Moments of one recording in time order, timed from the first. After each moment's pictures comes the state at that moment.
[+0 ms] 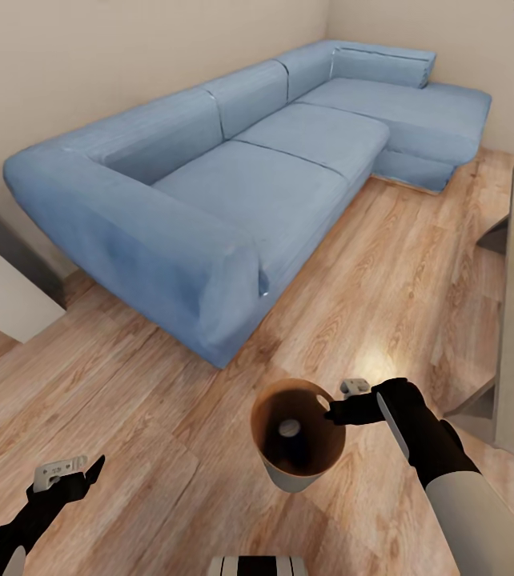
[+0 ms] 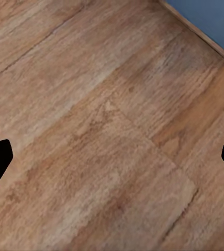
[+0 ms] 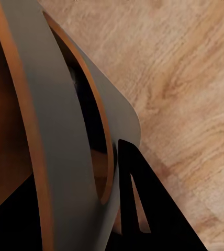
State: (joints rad) left arm -0.15 0.22 0.30 -1.06 0.24 0.04 -0.29; right arm -0.69 -0.11 0.07 -1.00 0.07 1.03 0.56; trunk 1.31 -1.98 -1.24
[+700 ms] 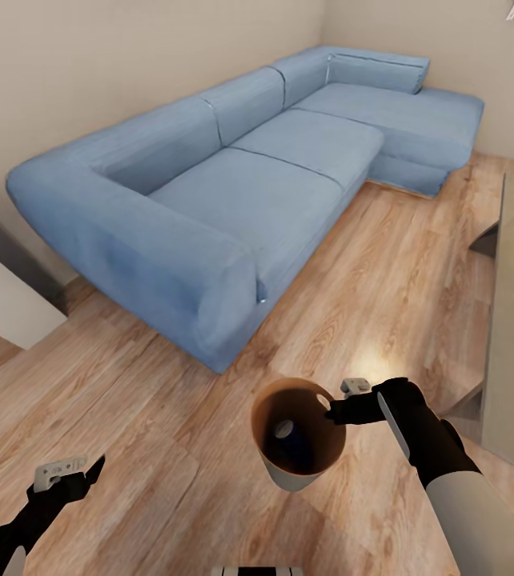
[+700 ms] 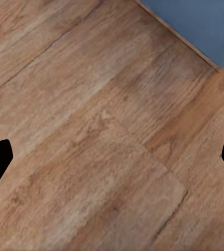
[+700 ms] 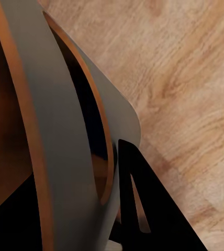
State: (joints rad) left arm -0.15 0.22 0.30 -1.06 0.24 0.04 -0.29; right arm -0.69 -0.11 0.07 -1.01 0.07 1.03 0.56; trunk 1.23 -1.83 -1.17
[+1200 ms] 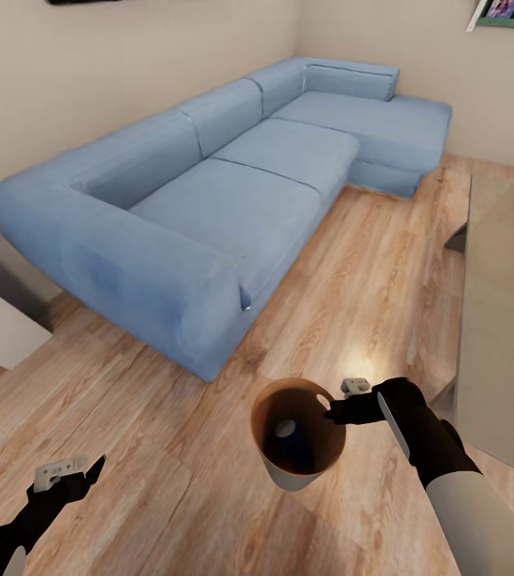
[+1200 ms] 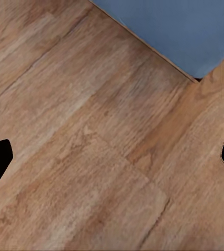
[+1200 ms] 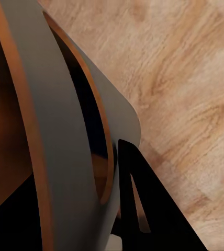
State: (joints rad) left arm -0.15 0.22 0.30 -1.06 0.24 0.04 -0.29; right arm -0.69 -0.11 0.07 -1.01 0.07 1.03 0.56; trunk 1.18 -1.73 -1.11
